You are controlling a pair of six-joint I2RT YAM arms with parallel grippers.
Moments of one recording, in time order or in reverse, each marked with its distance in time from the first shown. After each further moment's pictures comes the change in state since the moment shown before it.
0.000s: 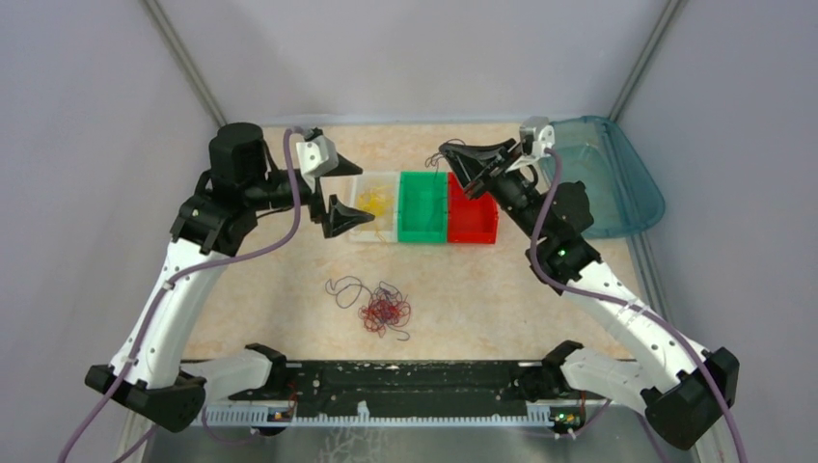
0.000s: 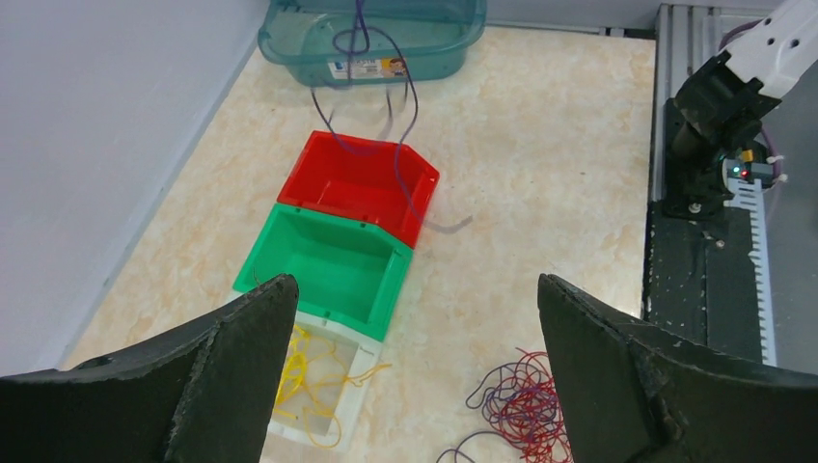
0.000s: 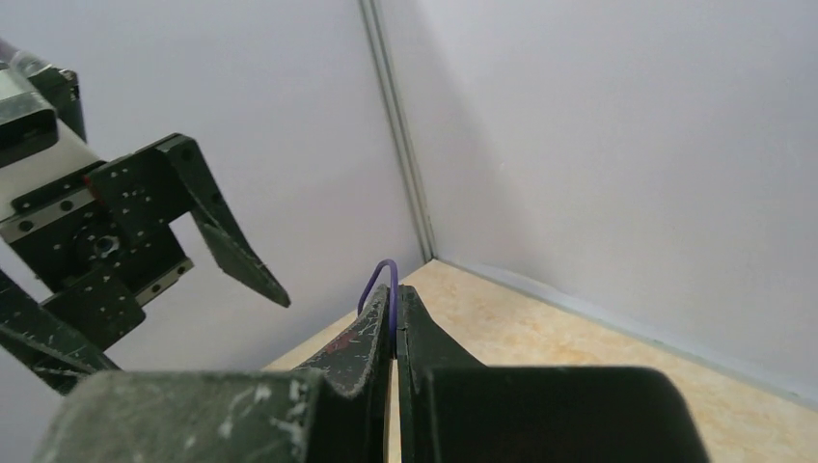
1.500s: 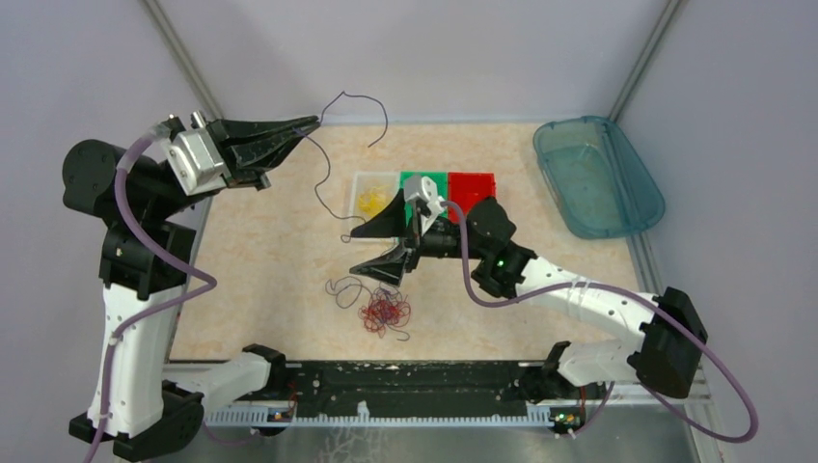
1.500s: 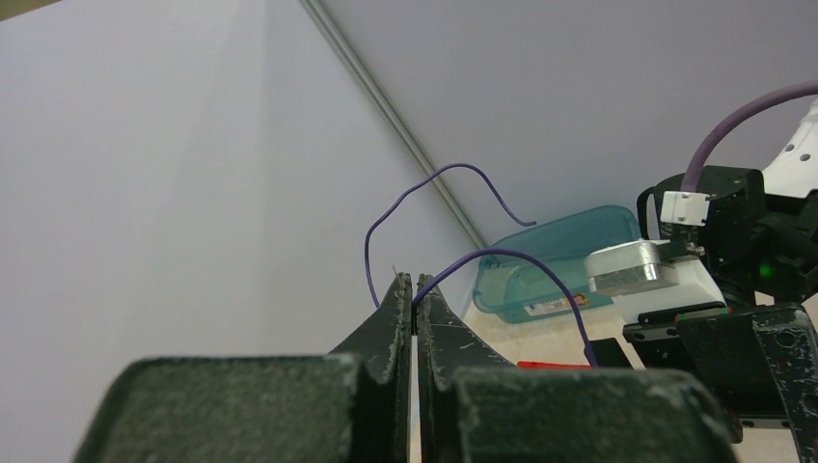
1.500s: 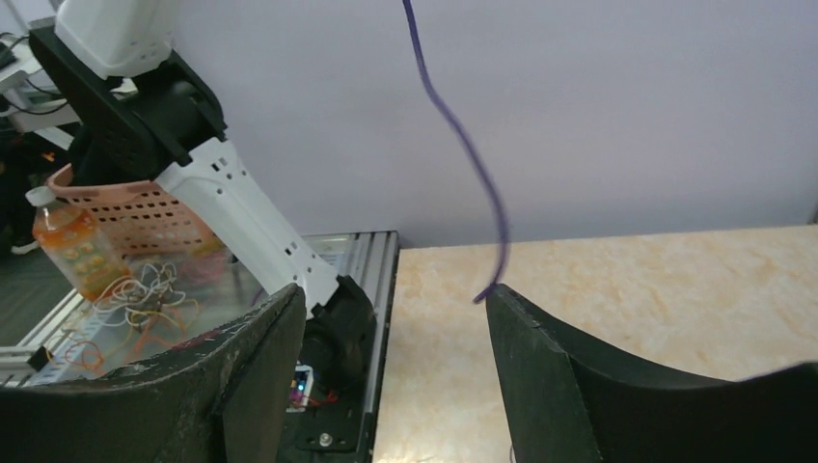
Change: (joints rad) left arm 0.064 -0.101 0.261 0.441 -0.006 -0.140; right arm 0.339 0.220 -0.004 0.079 -0.450 -0.034
